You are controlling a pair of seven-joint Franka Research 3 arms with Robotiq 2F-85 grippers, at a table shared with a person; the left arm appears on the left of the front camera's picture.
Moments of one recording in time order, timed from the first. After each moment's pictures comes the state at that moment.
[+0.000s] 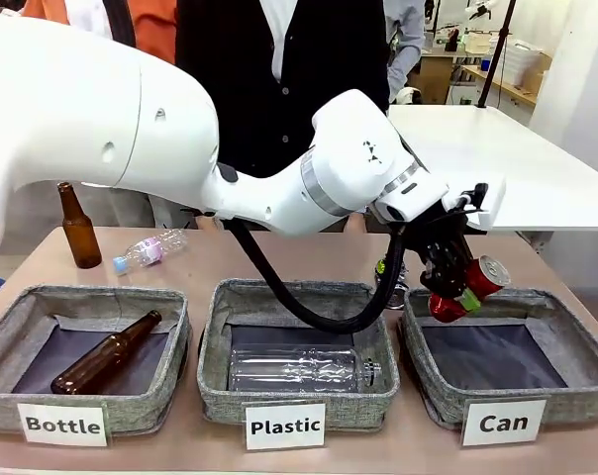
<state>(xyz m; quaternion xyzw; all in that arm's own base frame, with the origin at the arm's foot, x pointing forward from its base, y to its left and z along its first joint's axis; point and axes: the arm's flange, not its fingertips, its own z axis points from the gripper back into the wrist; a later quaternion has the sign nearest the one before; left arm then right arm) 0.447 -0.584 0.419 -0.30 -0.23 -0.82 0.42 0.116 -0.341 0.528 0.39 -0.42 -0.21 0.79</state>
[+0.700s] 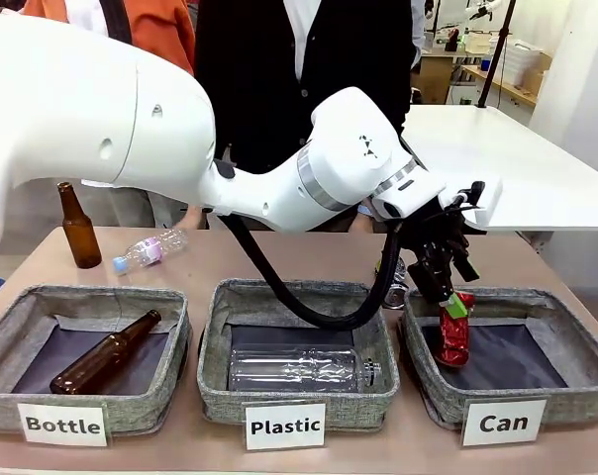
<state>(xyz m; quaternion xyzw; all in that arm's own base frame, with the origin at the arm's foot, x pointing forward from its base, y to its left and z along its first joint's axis) 0.448 -0.579 0.419 -0.32 -0.21 -0.82 0.42 0.109 -0.343 0.528 0.39 -0.43 -0.22 0.78</state>
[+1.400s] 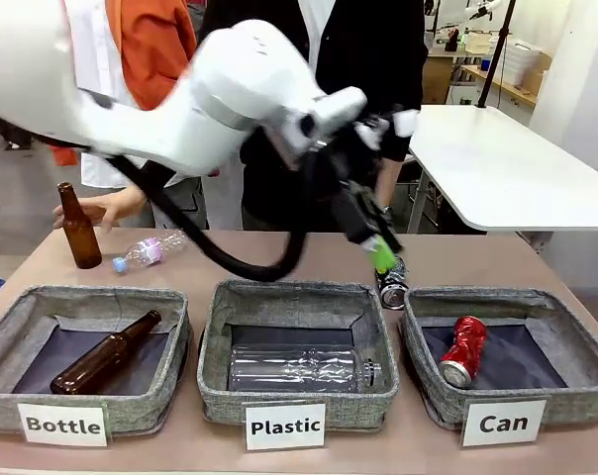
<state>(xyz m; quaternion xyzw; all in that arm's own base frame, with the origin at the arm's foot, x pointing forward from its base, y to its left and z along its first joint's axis) 0.430 -0.411 0.510 -0.45 -0.08 -0.70 0.55 0.140 -0.319 0.527 0.41 -0.42 -0.22 0.78</state>
